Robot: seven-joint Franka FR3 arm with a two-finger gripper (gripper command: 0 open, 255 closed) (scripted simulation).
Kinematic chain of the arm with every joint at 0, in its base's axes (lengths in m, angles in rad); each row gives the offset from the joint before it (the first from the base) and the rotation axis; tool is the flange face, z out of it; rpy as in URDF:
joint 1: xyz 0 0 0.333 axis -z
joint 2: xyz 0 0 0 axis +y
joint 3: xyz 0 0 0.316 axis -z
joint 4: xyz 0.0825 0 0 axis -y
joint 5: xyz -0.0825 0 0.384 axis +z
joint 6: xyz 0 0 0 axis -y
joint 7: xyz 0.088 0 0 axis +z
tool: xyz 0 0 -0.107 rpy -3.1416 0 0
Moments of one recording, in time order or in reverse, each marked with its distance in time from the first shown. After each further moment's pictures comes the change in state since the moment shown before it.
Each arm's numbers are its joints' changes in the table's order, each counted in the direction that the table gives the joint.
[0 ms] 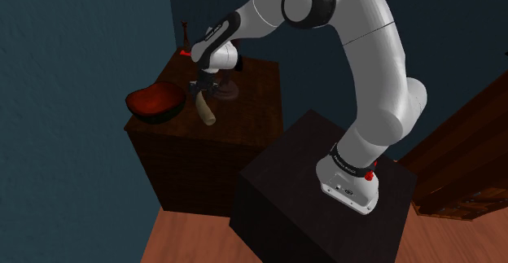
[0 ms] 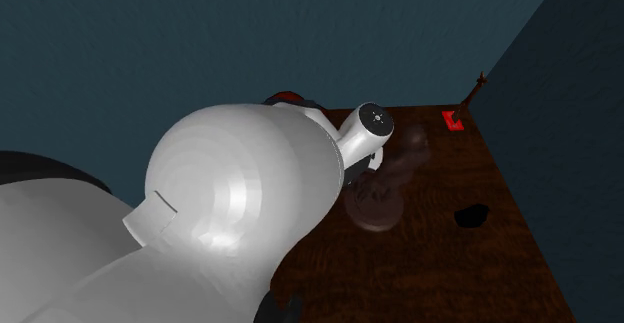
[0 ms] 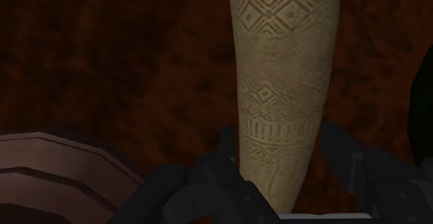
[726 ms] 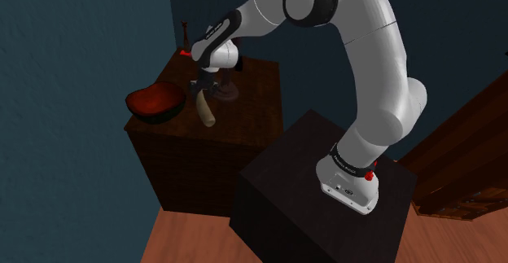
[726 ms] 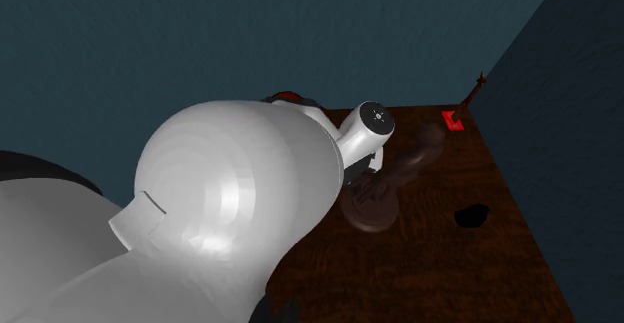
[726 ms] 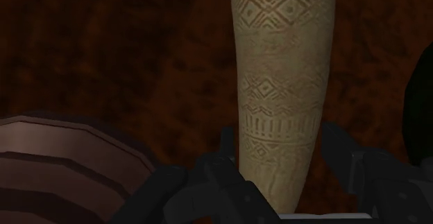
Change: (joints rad) arm 0.001 -0.019 0.001 -0.015 0.000 -0.011 -0.004
